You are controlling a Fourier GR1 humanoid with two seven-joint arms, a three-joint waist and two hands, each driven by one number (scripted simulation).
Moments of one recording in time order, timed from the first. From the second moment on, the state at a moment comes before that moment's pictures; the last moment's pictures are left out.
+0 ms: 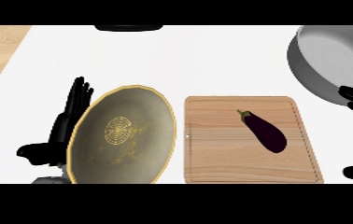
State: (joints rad) left arm -0.01 0.16 -0.11 -1.60 0.11 0.23 -0.12; right arm 0.03 -0.78 -0.12 -1.68 0.16 0.30 -0.75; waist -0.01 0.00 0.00
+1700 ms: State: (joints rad) left arm -0.02 0.08 -0.07 -1.58 0.04 0.19 -0.13; right arm -0.09 -0.51 0.17 -1.59 0.86 0.34 -0.37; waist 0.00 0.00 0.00
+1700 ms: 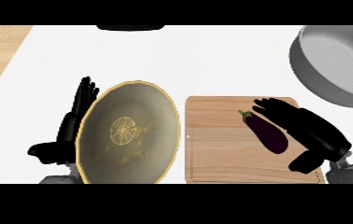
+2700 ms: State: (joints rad) left arm -0.02 0.07 -0.06 -1.59 0.02 0.15 -0.10; right arm -0.16 -0.38 0.12 -1.42 1.01 0.11 -0.56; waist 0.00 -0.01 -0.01
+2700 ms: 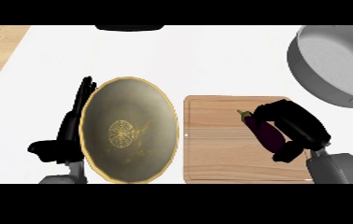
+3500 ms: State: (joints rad) left arm -0.05 0.06 -0.09 -1.61 0.02 0.13 -0.12; right arm -0.46 -0.41 -0.46 -1.09 1.03 0.00 0.39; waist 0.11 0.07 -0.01
